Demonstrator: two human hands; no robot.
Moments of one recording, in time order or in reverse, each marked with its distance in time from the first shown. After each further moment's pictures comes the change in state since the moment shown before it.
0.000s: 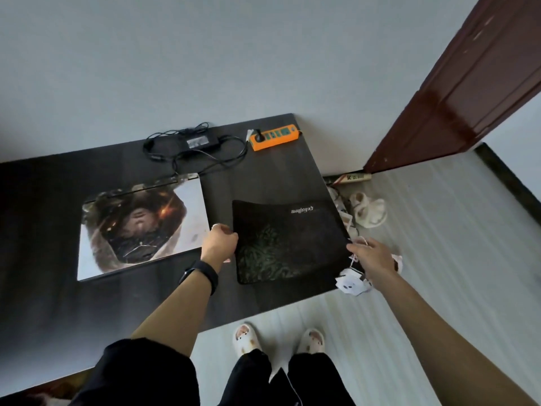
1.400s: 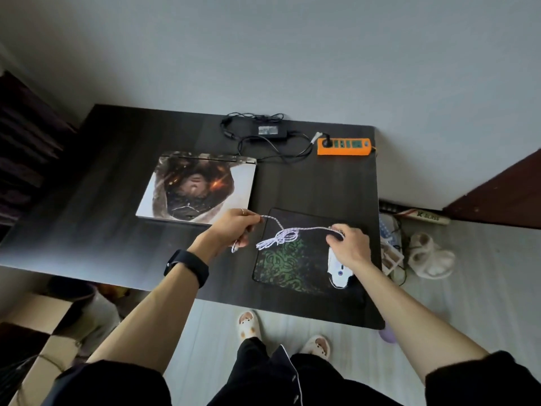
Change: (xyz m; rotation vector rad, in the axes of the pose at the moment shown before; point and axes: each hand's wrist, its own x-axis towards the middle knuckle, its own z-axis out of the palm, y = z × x) left_hand -0.060 0.037 -0.028 -0.513 -0.041 -0.068; right_hand 0.059 -0.079 0.087 -0.673 -0.345 -0.590
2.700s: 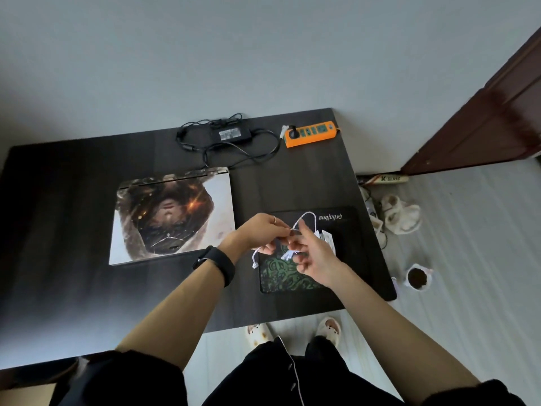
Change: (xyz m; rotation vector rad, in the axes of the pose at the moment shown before) left_hand 0.043 0.031 0.021 0.406 -0.491 0.023; right_hand -0.047 -0.088 0.053 1.218 -0.320 0.501
